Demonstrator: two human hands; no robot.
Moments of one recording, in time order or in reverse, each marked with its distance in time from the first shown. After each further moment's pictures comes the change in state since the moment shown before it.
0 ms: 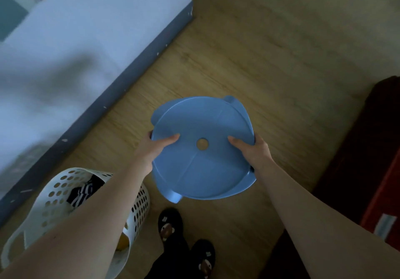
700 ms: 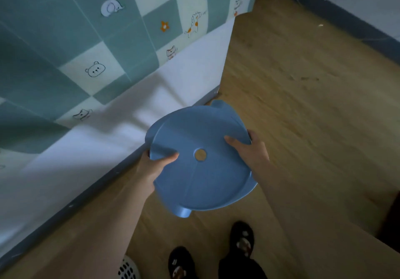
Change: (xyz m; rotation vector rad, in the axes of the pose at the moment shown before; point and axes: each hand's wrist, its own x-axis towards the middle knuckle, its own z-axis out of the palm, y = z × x) left_hand 0.126 0.263 -0.028 -0.216 0.145 0.149; right_hand 0.148 -0.335 0.099 -0.154 -0.088 -0.283
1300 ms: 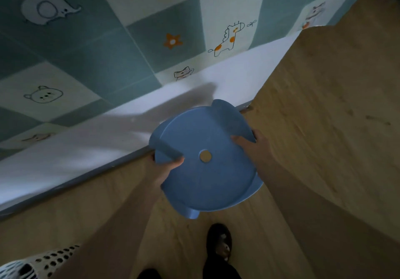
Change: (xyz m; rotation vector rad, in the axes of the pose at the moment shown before) left_hand 0.164 0.031 0.080 -0.193 0.299 -0.092; right_hand 0.252 -0.062 0.048 -0.214 -0.288 -0.031
